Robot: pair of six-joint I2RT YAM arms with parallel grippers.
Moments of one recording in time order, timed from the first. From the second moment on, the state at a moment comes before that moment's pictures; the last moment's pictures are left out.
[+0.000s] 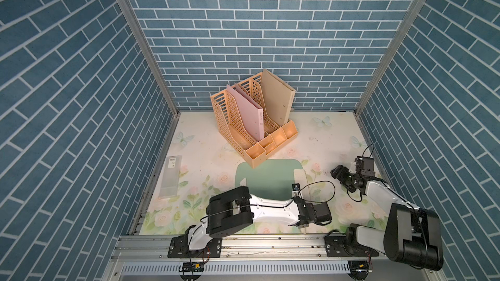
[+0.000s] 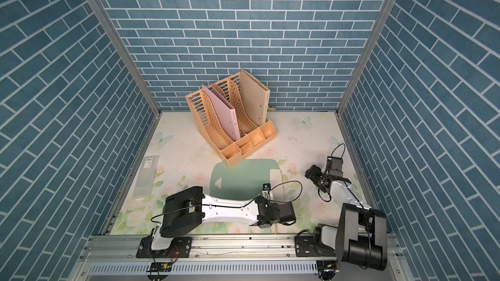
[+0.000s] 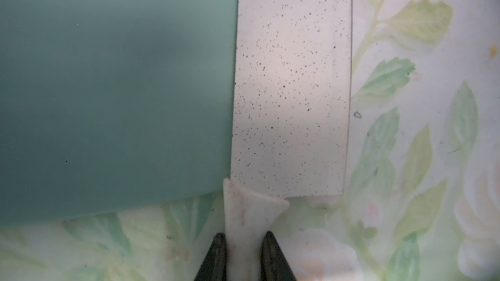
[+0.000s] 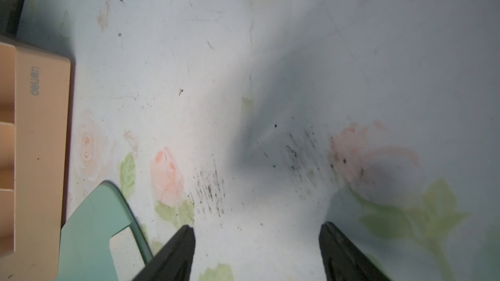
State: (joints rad) left arm -1.42 2.07 1.44 -0.66 -0.37 -1.42; right arm -0.14 1.25 0.49 -0.24 -0.29 0.52
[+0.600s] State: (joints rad) left arm -1.42 2.07 1.44 -0.66 -0.37 -1.42; right arm -0.14 1.26 0.49 -0.22 -0.36 0.52
